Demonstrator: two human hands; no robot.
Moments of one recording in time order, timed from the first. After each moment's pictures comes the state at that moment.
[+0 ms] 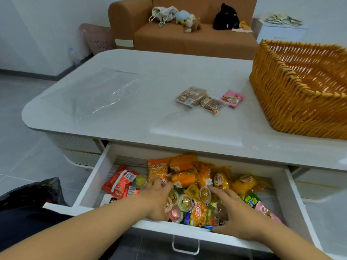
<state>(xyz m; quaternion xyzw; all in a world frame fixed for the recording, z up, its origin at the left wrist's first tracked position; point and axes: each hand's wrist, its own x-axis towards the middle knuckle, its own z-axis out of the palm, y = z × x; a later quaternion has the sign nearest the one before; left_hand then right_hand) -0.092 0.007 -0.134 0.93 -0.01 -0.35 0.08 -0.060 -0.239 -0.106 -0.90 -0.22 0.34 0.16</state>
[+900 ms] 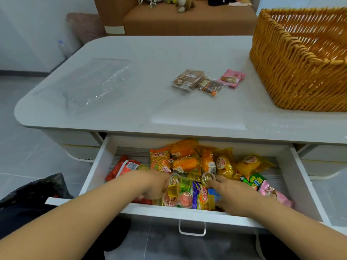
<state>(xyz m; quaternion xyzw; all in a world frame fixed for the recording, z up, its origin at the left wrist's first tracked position) -0.075 0.010 -0.099 0.89 -0.05 -0.46 0.02 -0.052 -0.221 -0.135 -0.91 -0.33 0.24 -0.03</state>
